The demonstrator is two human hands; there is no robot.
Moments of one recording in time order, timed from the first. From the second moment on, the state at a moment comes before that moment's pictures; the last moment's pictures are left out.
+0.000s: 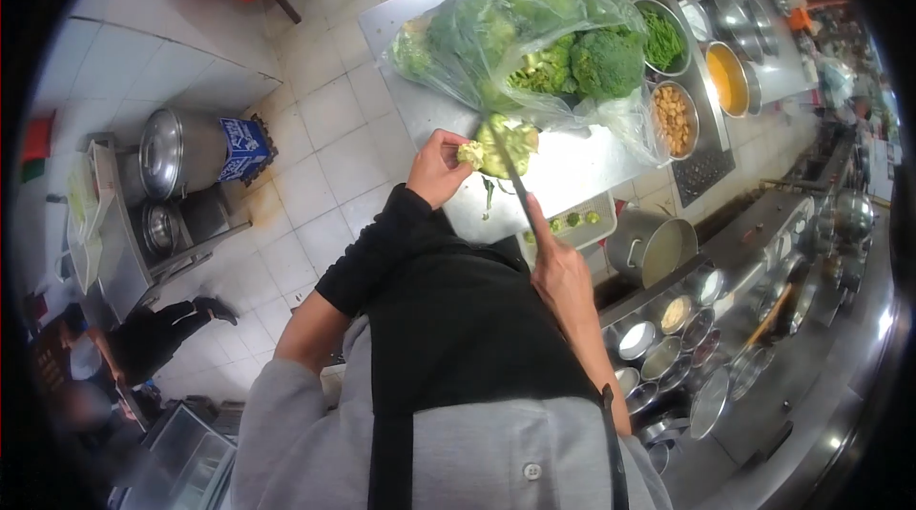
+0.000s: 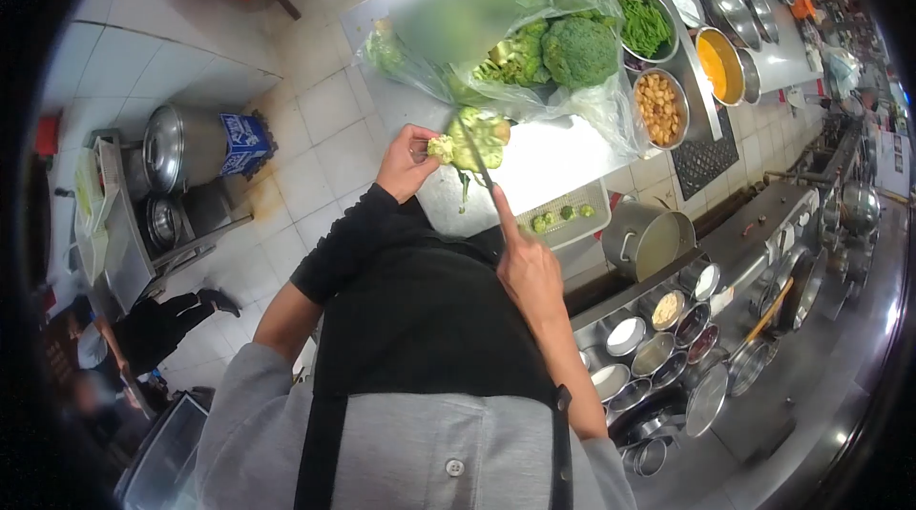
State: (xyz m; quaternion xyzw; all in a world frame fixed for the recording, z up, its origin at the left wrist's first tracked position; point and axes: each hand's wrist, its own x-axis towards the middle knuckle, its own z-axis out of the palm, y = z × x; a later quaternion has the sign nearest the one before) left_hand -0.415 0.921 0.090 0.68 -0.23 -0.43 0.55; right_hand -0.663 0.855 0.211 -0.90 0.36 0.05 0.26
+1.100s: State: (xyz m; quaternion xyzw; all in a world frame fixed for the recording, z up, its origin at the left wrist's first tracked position) left_hand -0.412 0.889 0.086 0.76 -0.30 -0.26 0.51; right_hand -0.750 0.869 0.250 -0.72 0.60 -0.16 0.30
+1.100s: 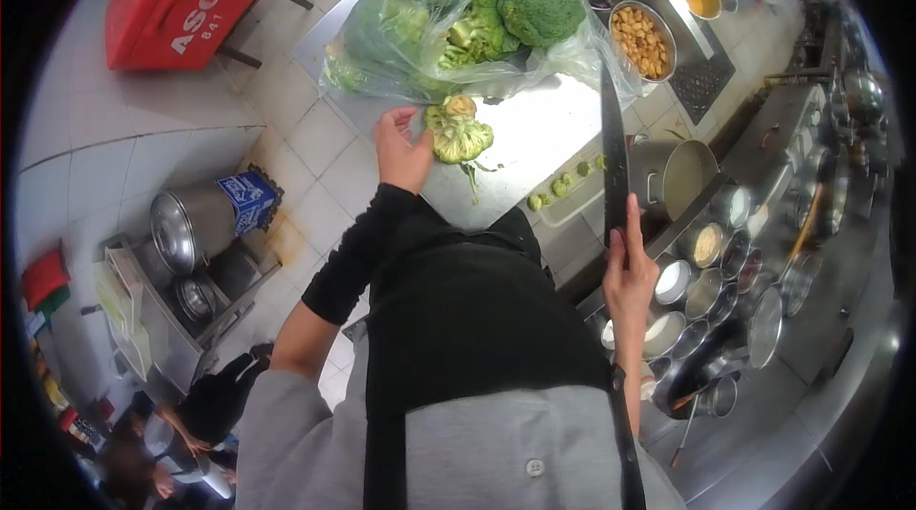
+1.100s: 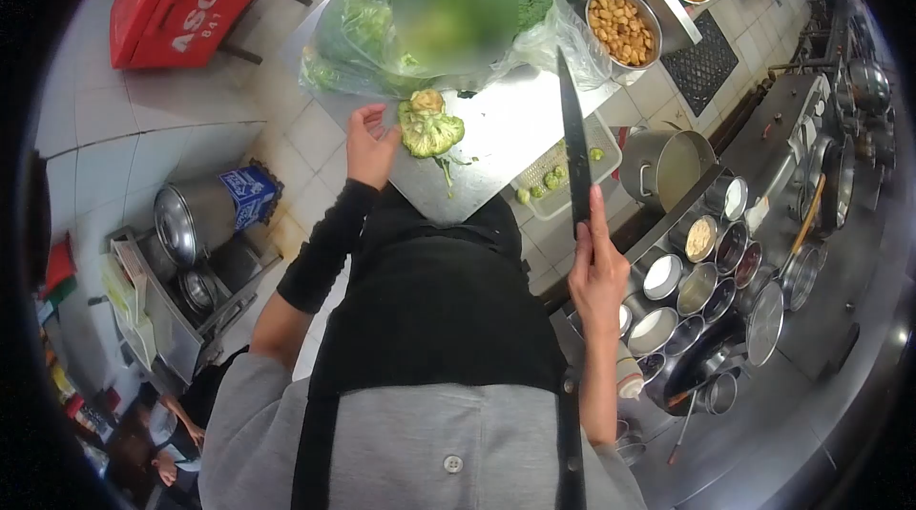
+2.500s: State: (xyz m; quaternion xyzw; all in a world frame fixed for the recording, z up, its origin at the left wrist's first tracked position) left_hand -0.423 0.963 0.064 0.71 -0.35 -0.35 0.50; right_hand -0.796 1.009 0.114 -0.24 0.77 -0.27 0.52
